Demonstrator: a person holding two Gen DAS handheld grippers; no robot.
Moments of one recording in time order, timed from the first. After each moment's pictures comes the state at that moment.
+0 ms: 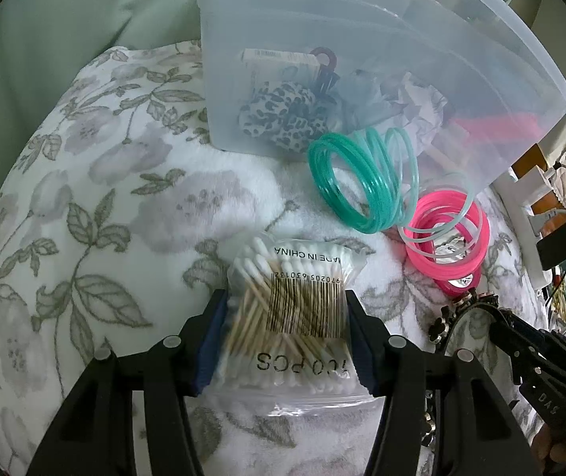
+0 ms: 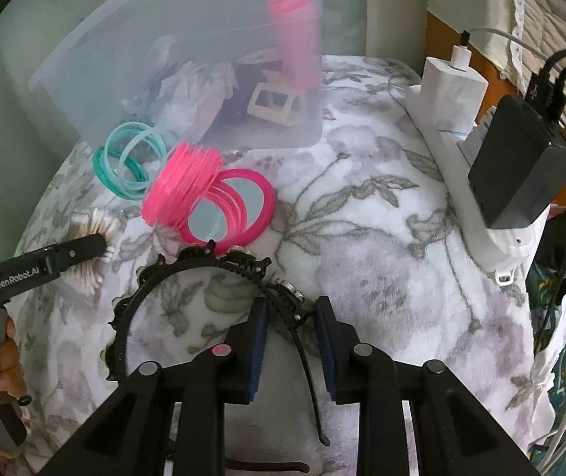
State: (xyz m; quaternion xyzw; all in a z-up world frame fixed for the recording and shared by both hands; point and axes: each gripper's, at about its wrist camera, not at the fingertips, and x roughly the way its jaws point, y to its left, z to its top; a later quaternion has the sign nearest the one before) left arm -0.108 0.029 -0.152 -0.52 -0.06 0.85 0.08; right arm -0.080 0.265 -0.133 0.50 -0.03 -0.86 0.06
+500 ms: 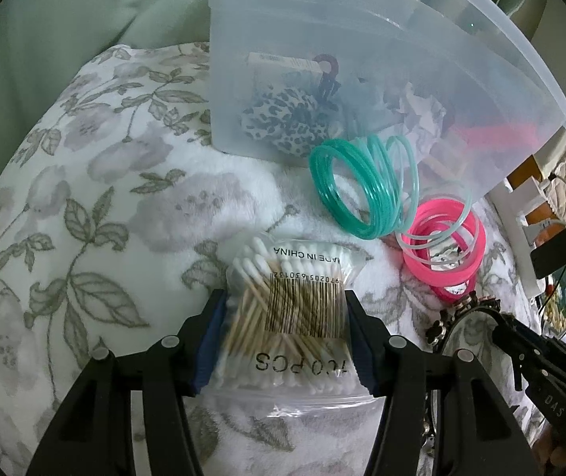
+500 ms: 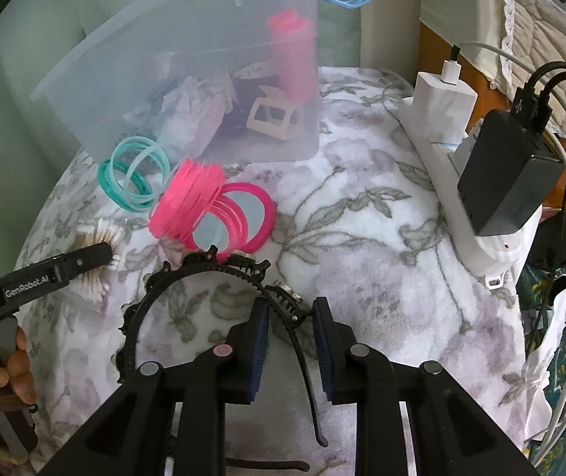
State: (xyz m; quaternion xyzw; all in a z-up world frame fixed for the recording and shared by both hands) left arm -0.107 0.019 -0.155 -0.50 -0.08 0.86 0.09; right arm -0.078 0.266 -0.123 0.48 -0.04 -0.87 0.05
